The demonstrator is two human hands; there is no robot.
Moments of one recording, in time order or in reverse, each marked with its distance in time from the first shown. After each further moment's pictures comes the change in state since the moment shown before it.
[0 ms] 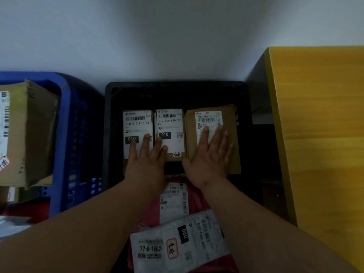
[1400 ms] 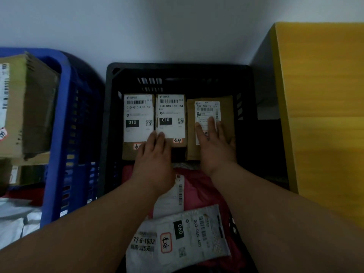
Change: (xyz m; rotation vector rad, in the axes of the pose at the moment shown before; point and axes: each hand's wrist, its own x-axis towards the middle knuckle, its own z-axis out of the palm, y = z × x) left_hand -0.013 0.030 0.023 -0.345 0.161 -0.045; right_hand 0.007 0.028 -0.004 -0.227 -0.243 -0.182
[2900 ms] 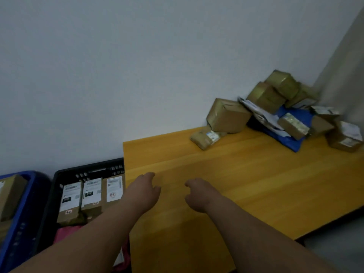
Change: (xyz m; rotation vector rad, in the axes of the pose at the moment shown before) left_hand -0.209 0.336 -0.210 -0.381 0.192 0.098; right_hand -0.395 0.260 -0.152 0.371 0.169 0.102
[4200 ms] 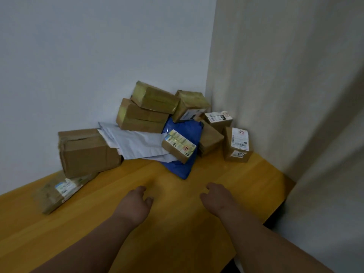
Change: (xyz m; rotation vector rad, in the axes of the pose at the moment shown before) left_hand 0.171 0.455 0.226 -0.049 -0.175 0.146; right_hand 0.032 0.537 -0.201 0.339 0.219 0.479
